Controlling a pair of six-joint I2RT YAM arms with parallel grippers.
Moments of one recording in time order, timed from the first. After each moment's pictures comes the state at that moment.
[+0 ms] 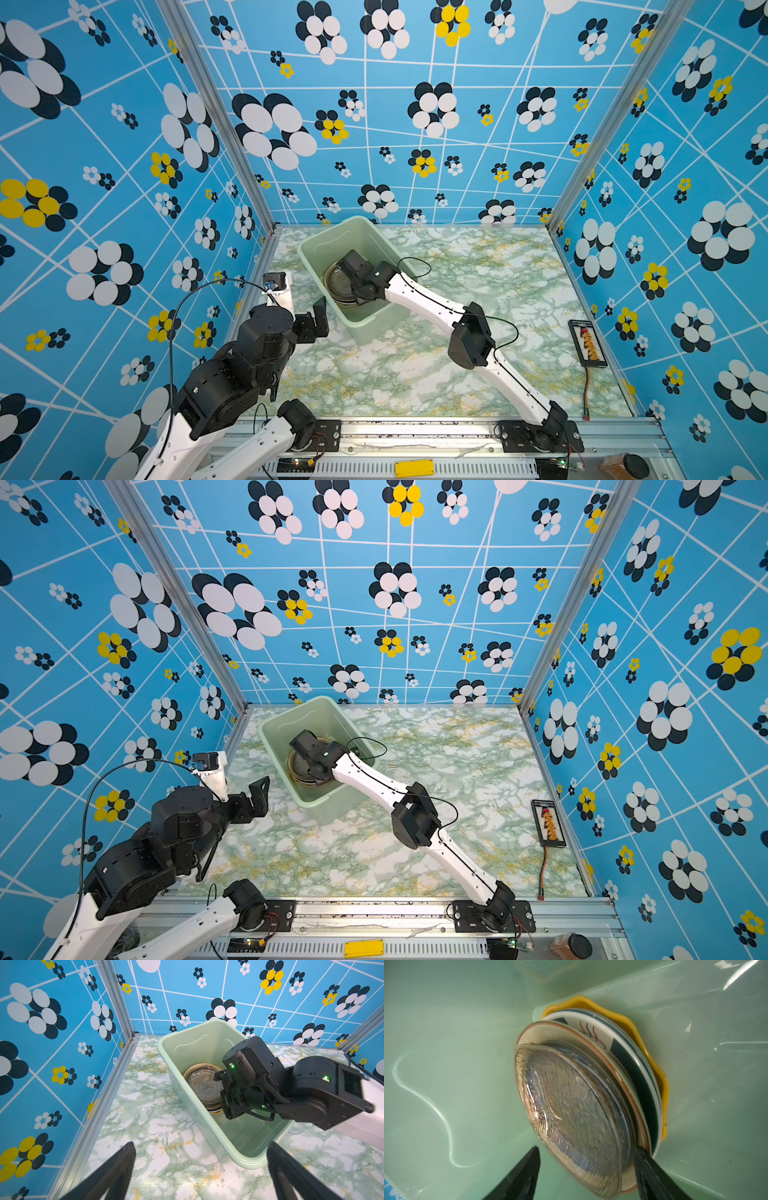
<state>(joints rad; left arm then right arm) -0.67 0.64 1.19 -1.01 -0.55 -0.39 0.96 2.59 2.57 -0.91 0.29 1.96</state>
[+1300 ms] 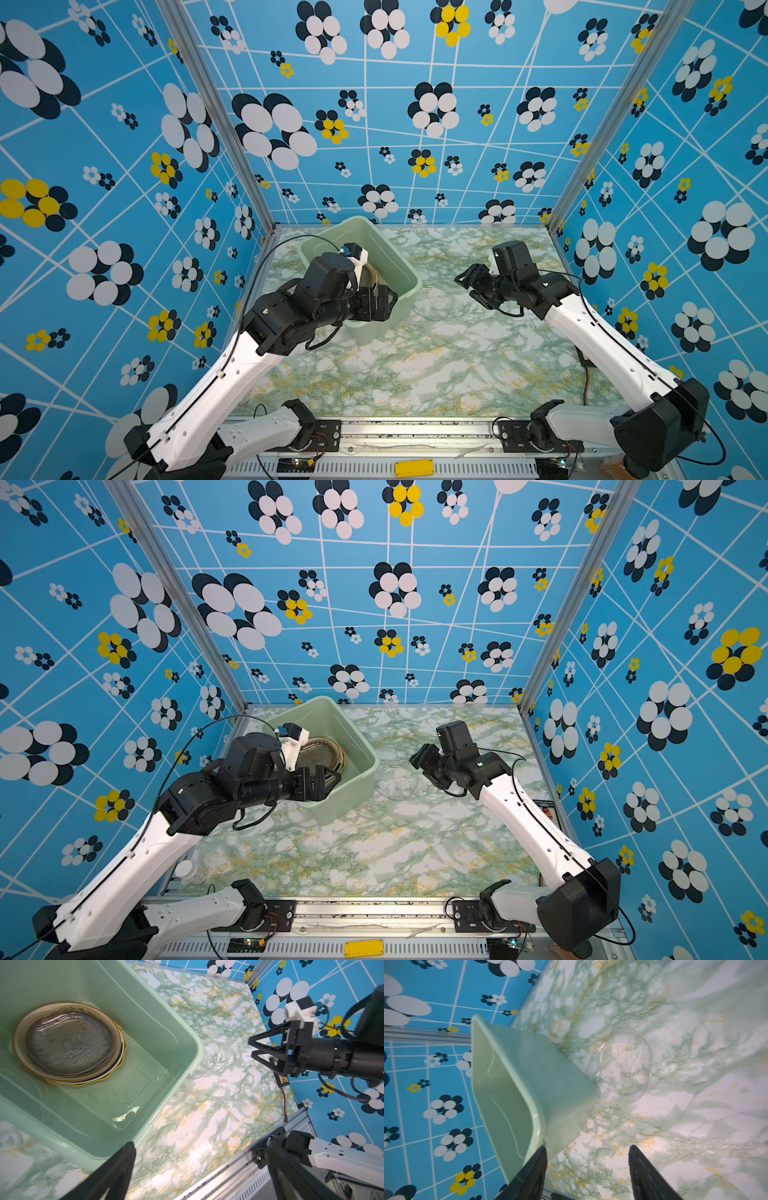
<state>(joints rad) -0.75 1.10 1.43 -1.00 0.05 -0.59 0.40 1.29 1.15 -0.73 -0.21 0.97</state>
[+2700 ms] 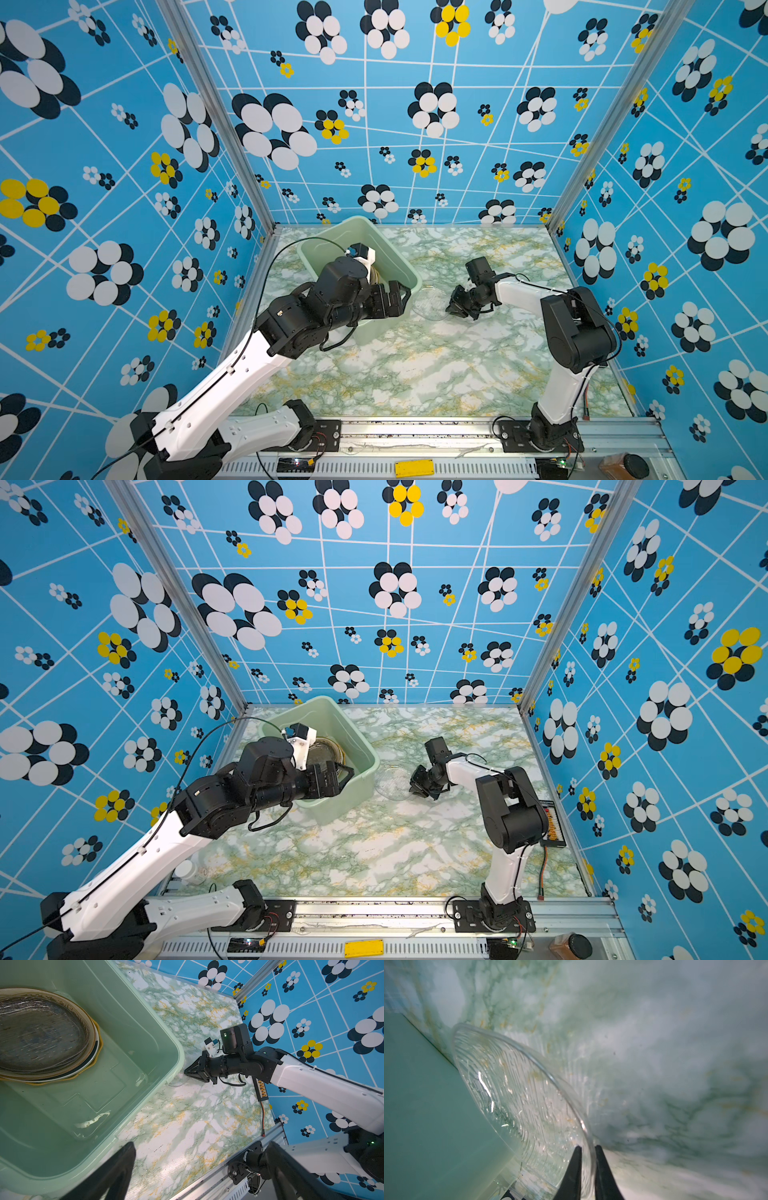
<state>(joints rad) -0.82 1.09 1.38 -0.87 -0.02 -0.76 0.33 1.87 1.12 -0.45 -0.40 0.86</state>
